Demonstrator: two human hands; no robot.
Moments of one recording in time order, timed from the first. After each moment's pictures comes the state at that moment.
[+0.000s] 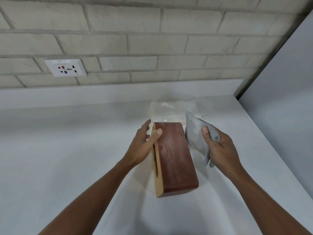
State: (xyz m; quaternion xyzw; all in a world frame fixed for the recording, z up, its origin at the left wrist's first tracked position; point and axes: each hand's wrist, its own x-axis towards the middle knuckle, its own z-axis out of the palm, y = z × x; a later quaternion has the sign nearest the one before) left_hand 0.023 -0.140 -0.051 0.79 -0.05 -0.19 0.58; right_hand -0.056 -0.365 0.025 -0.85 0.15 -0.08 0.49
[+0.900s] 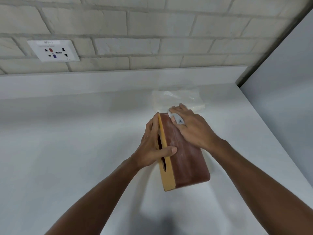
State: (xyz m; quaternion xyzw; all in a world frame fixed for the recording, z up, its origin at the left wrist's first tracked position) left_hand 0.022 -0.137 -0.081 0.76 -0.24 -0.18 0.58; right_hand 0.018 -0.317 -0.001 -0.97 -0.05 0.05 0.23
